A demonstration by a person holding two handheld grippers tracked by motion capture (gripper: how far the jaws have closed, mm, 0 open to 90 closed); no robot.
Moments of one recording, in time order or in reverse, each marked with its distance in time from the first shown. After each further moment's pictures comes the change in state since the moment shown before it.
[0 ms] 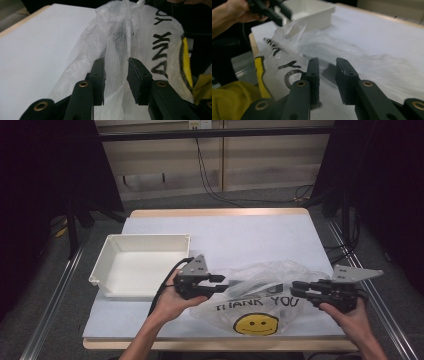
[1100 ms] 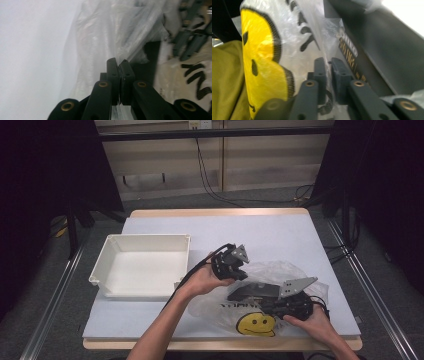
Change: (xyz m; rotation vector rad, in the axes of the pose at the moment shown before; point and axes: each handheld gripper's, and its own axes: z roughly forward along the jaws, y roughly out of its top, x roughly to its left) left arm 0.038 0.040 0.082 0.333 -0.016 0.092; right arm 0.012 -0.034 0.086 0.283 0.138 -0.069
